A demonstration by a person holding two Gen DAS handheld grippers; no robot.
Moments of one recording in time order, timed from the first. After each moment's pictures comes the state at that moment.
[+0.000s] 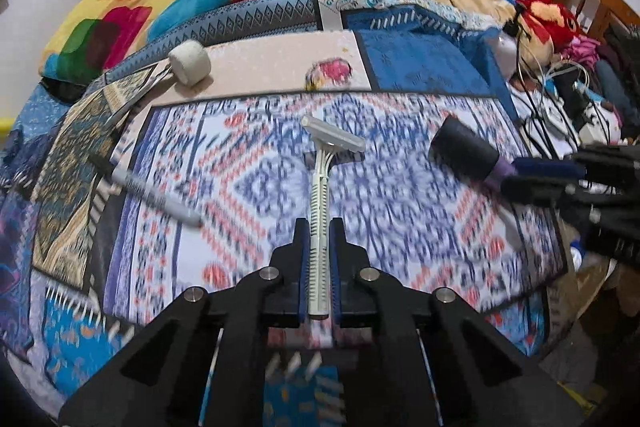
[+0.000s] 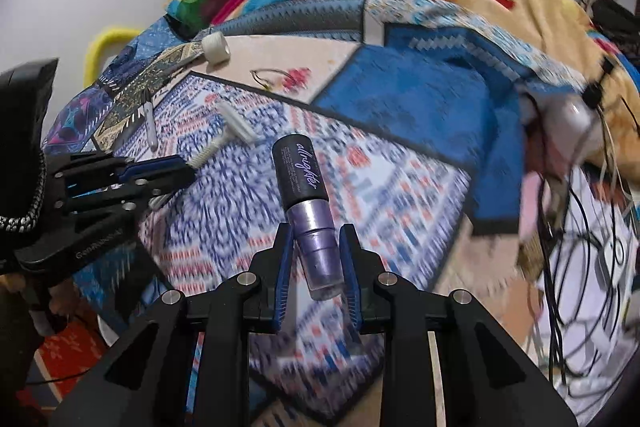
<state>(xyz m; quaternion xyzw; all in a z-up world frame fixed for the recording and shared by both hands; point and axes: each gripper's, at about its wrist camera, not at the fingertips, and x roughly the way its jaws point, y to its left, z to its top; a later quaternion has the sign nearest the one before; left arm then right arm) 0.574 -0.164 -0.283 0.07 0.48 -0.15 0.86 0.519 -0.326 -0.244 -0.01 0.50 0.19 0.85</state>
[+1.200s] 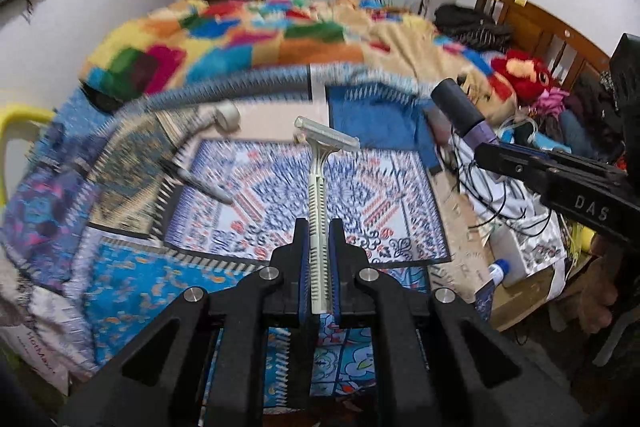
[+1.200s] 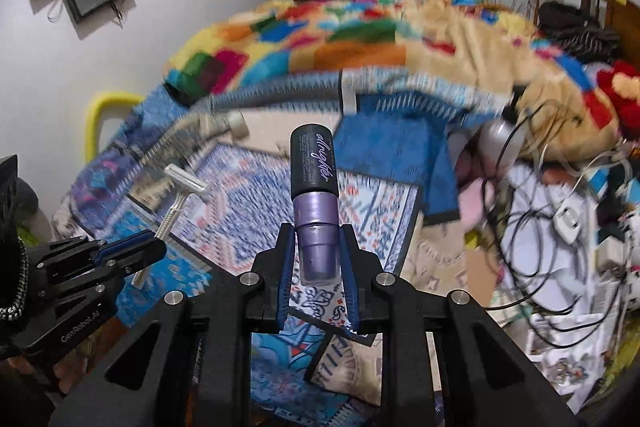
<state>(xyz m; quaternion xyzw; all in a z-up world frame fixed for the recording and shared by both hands) 0.470 -0.150 -0.155 0.01 0.41 -0.14 0.90 0.443 -0.326 -0.143 0.05 0.41 0.13 0.90</state>
